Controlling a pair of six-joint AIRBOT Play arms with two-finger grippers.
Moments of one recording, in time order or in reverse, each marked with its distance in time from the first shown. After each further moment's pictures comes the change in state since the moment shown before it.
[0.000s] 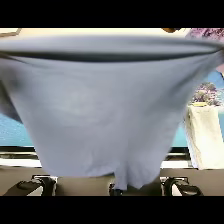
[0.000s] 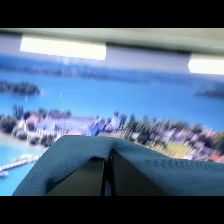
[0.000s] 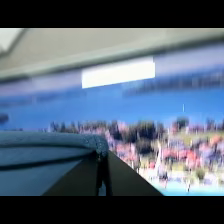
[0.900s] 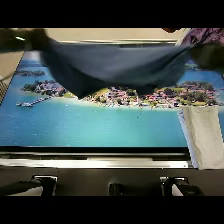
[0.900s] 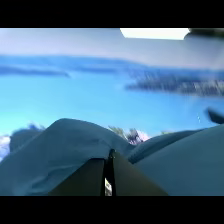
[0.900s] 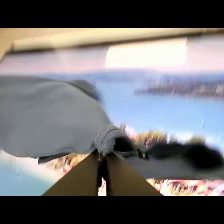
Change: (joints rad) left arm -0.017 -0.299 0.126 -0.278 0.223 0.019; right arm 0.000 -0.051 -0.068 0.219 -0.181 -0.332
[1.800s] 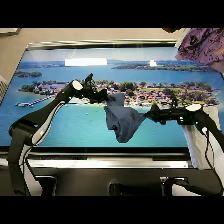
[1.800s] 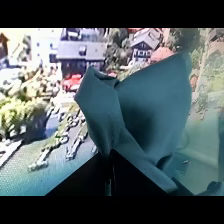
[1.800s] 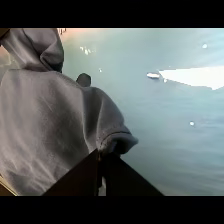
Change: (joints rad) left arm -0.159 -0.682 -0.227 -0.661 0.169 0.155; right arm 0.000 -0.496 -0.663 0.342 -0.027 -0.136
